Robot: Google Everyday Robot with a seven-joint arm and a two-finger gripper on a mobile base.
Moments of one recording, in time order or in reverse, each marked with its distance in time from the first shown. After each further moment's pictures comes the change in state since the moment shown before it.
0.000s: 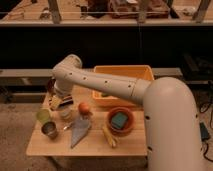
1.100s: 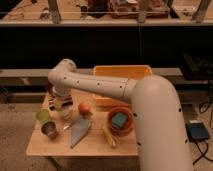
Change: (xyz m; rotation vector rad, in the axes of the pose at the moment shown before) arm -0.003 0.003 0.030 -0.023 -0.062 -0.071
